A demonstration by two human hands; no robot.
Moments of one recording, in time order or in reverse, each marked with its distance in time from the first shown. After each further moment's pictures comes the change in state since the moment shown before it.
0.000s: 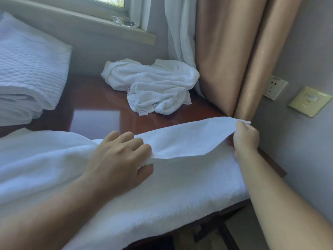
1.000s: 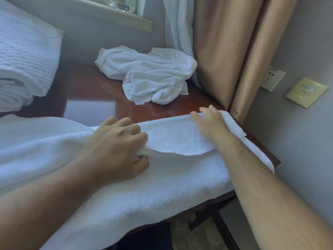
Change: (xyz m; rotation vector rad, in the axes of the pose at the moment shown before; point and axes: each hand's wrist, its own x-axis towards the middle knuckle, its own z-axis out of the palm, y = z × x) left_hand 0.004 -0.004 0.001 -0.014 -0.167 0.017; right_hand -0.050 -0.026 0.033 -0.926 -0.580 -0.382
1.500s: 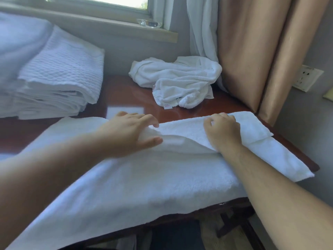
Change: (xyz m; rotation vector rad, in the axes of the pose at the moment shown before) left_hand -0.011 -0.058 -0.043 -0.098 -0.364 -0.171; right_hand -0.037 -0.042 0.030 0.015 0.300 -0.182
